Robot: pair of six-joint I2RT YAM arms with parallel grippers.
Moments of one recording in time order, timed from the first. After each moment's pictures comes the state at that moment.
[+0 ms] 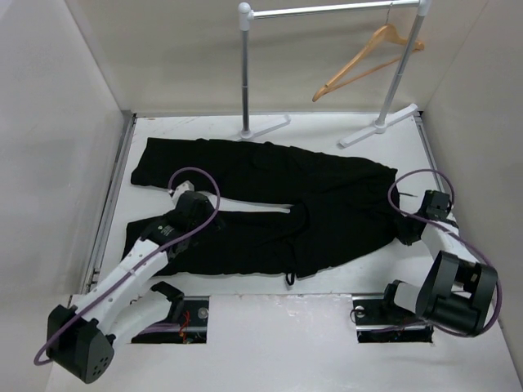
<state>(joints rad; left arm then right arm) -0.52 0.91 0.64 -0.61 -0.16 -0.94 -0.39 1.18 0.53 -0.41 0.01 0.87</state>
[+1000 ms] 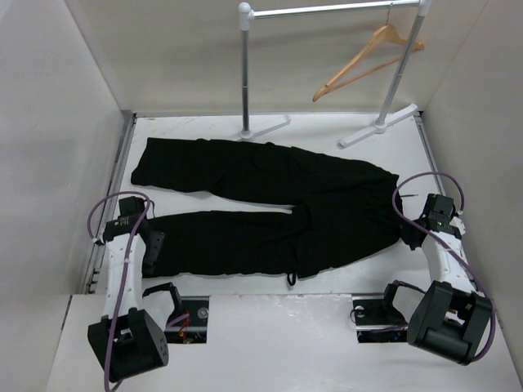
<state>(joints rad) 0.25 0.92 0.69 -1.11 -0.26 -1.07 -0.39 1.02 0.53 -0.55 0.11 0.93</state>
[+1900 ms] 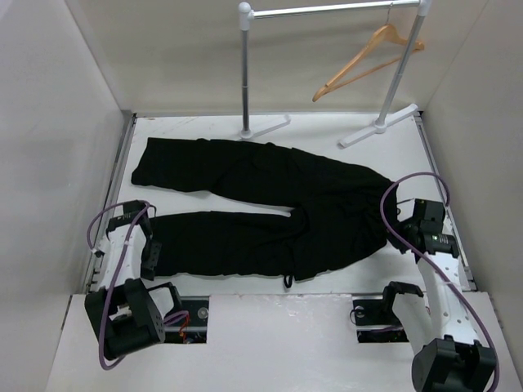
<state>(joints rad) 0.31 1.07 0.62 -1.11 -0.36 -1.19 -0.19 0.75 0.56 -0.76 0.03 0.94</state>
